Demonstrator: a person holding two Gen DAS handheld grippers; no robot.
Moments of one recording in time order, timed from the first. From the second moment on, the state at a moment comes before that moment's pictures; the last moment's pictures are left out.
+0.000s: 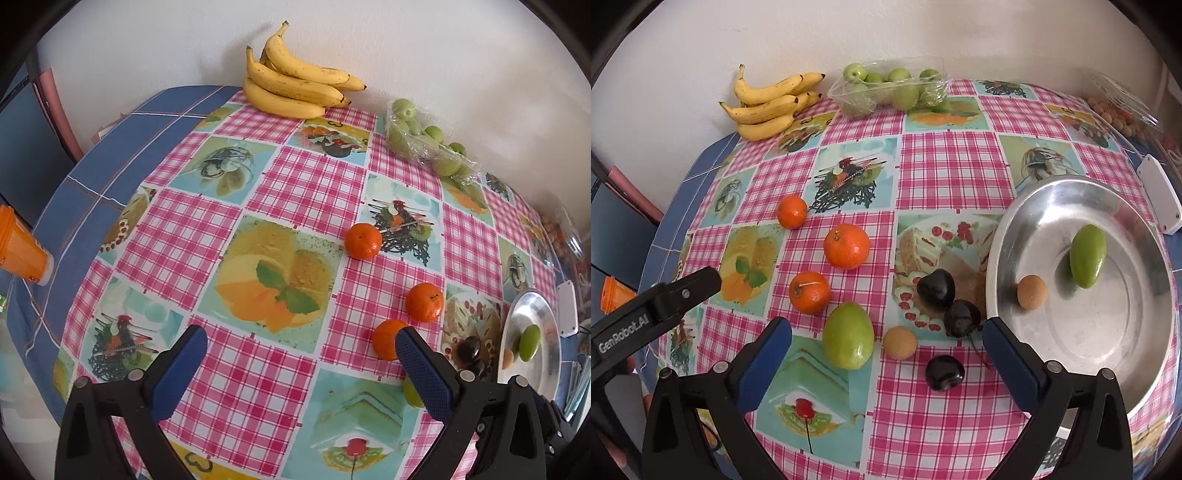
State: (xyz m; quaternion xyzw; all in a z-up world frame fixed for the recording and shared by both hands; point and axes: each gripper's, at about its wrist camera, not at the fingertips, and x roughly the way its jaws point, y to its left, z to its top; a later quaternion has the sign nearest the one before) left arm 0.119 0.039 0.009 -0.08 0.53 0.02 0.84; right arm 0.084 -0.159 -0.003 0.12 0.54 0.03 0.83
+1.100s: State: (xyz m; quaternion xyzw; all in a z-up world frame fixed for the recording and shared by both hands) left arm 0.118 -0.026 -0.020 -0.10 0.60 -0.09 0.79; right arm 0.069 -0.181 -0.019 0.10 0.59 0.03 0.80
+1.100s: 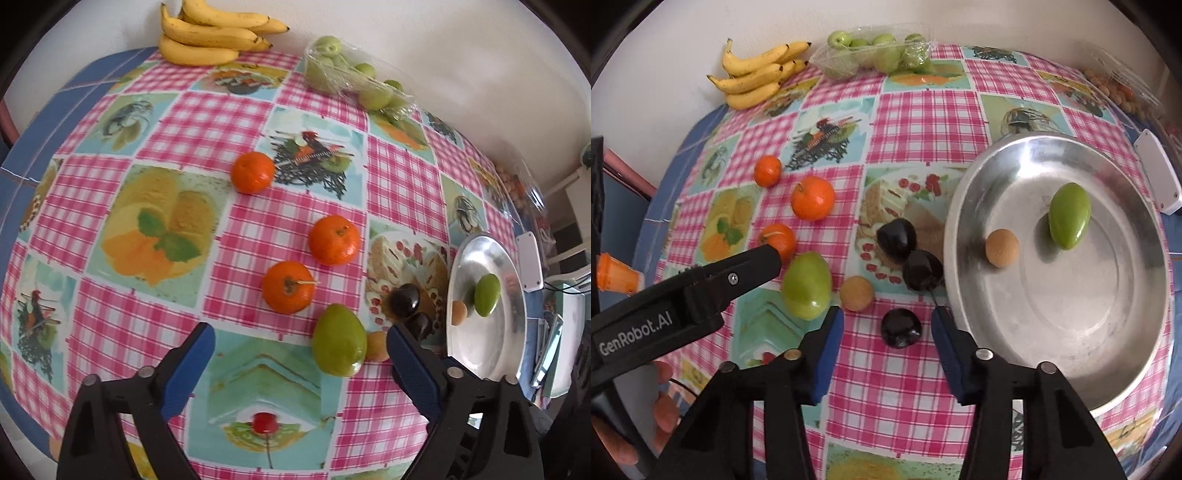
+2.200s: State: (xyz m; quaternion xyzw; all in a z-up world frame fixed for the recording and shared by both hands) left arm 0.124 -0.039 -0.026 -0.13 0.60 -0.12 0.78; right arm 0.070 -0.174 -0.014 0.07 0.58 0.02 0.81
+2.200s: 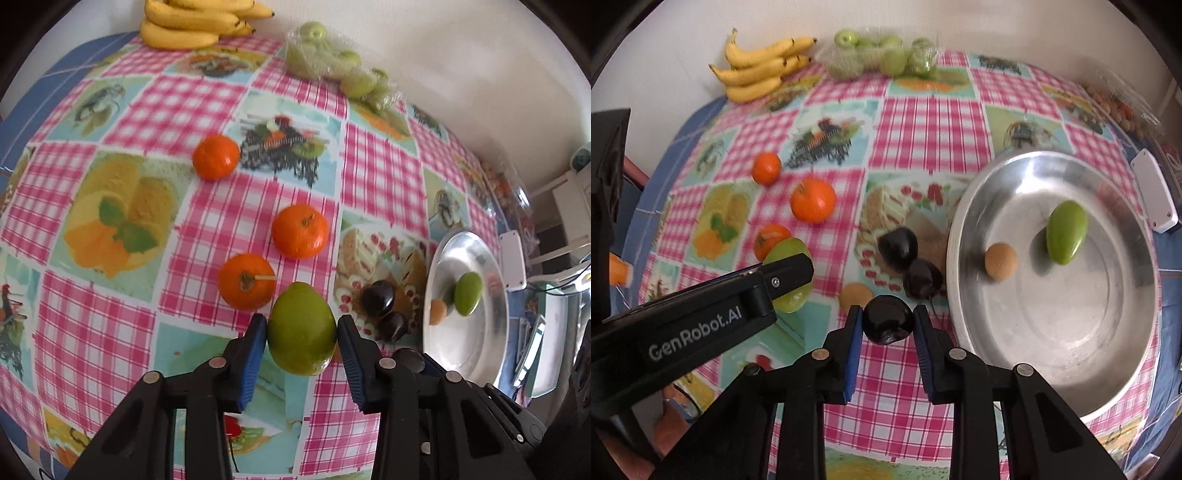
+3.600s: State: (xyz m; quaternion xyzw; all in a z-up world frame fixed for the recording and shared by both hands) left arm 0.101 -0.112 -0.001 -0.10 0.58 -0.17 0.79; right arm 0.044 -0.299 -0.014 0.20 0.57 -0.09 0.80
